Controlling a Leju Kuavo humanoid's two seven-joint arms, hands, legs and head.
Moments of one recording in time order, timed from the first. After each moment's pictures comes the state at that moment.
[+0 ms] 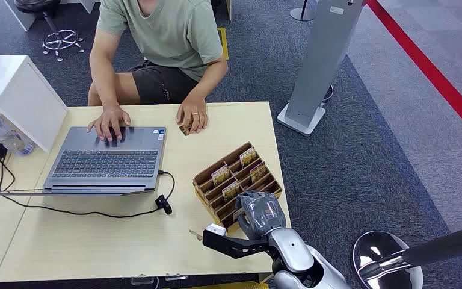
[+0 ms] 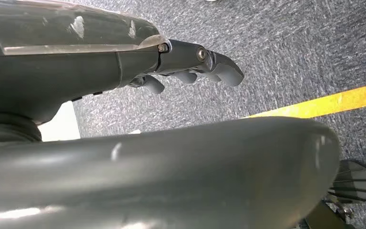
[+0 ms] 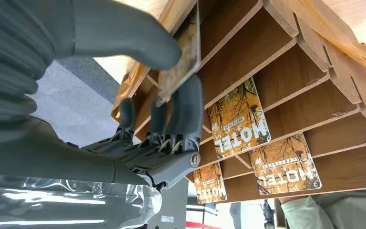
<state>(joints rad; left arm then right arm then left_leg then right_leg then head) -0.07 0.07 -0.73 -0.20 0.52 0.11 0.03 -0.20 -0.13 0.78 -1.52 1.03 0.02 0.28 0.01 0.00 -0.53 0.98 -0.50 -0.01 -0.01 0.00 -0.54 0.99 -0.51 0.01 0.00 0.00</state>
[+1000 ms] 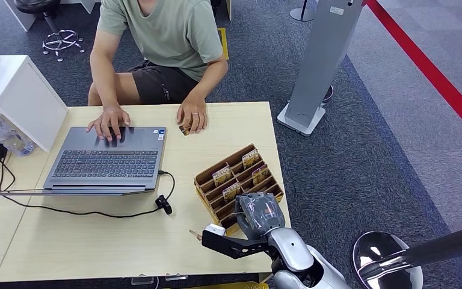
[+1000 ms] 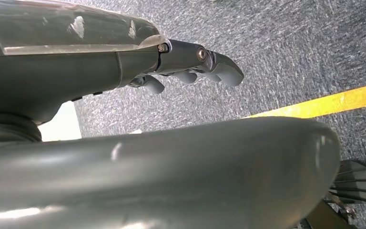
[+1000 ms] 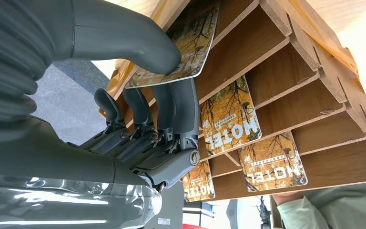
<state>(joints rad) -0.07 0.07 -0.75 -0.20 0.53 0.11 0.03 -0.20 -0.13 0.79 -1.52 1.01 0.02 0.28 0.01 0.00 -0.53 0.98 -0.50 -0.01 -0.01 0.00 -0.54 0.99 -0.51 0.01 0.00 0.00</state>
